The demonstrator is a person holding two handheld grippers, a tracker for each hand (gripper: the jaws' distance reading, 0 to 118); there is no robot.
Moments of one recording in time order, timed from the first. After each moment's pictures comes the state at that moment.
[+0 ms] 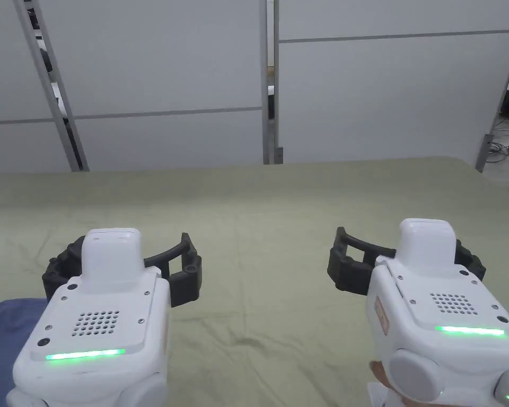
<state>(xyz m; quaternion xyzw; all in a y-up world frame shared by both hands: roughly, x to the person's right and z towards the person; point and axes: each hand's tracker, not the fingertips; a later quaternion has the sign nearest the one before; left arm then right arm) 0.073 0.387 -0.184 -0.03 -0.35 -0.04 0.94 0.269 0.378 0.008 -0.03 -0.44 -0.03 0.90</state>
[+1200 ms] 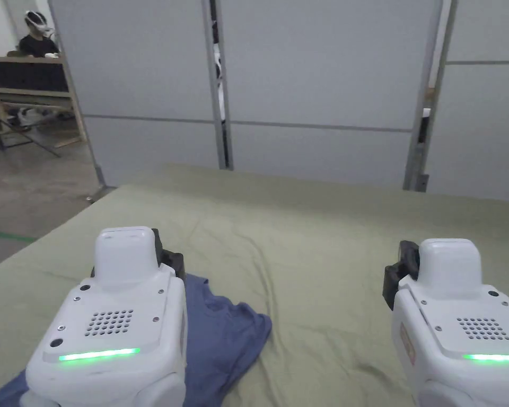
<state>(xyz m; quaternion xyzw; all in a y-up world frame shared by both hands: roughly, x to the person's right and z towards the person) -0.075 0.415 -0.213 -0.03 -0.14 -0.02 0.99 0.185 0.388 -0.102 -0.06 -0.25 0.00 0.97</state>
